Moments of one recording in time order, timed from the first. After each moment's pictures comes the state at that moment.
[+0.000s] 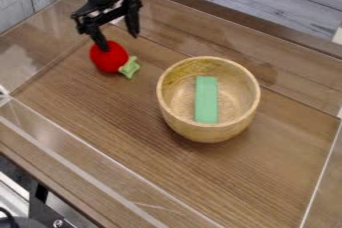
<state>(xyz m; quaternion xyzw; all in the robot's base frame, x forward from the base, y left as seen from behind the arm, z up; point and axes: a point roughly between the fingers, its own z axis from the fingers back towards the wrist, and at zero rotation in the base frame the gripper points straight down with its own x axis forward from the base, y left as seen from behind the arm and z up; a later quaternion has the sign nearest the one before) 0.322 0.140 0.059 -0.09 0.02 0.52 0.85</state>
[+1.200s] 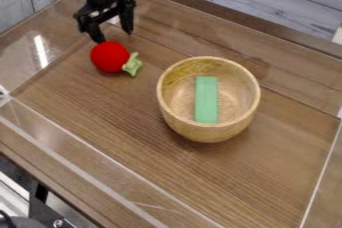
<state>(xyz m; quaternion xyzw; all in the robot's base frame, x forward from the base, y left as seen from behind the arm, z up) 0.339 0.202 0.027 -0.06 -0.01 0.59 0.81</state>
